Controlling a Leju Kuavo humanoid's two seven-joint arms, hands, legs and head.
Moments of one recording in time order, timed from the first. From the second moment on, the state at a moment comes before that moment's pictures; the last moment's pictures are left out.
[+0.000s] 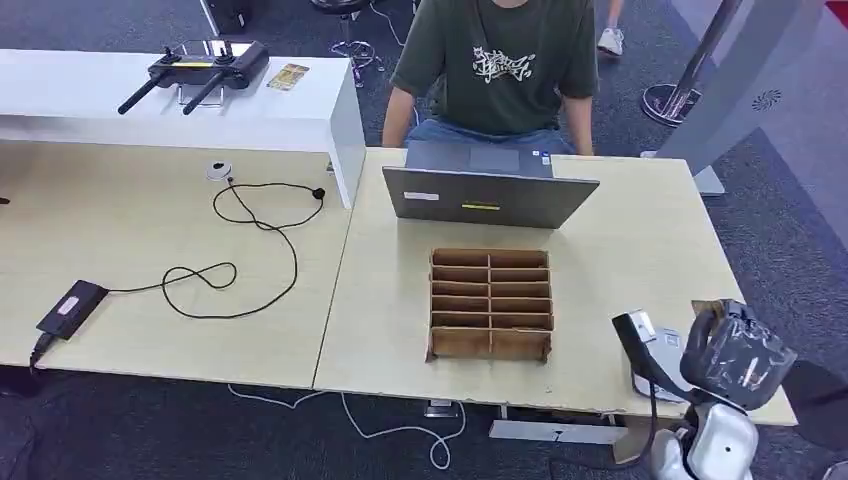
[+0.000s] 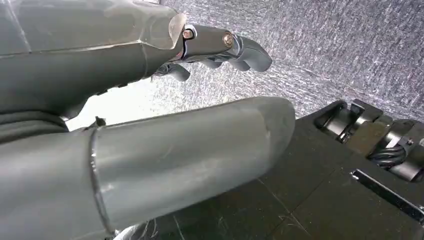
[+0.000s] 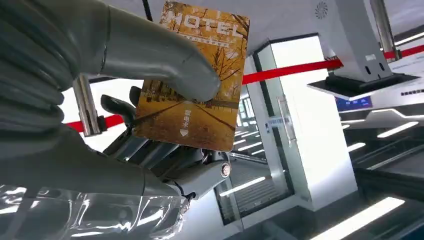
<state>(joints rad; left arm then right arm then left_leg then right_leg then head) -0.15 -0.28 0.02 -0.25 -1.14 0.11 0.20 -0.13 0.00 -0.25 -1.34 1.54 -0.64 0.15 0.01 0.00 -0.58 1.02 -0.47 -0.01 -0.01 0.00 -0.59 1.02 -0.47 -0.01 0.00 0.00</state>
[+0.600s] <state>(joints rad) -0.15 -0.28 0.01 -0.25 -1.14 0.10 0.19 -0.20 0.01 -0.20 -1.36 1.54 -0.67 0.13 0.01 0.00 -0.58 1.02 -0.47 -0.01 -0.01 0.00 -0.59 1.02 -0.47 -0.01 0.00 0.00</state>
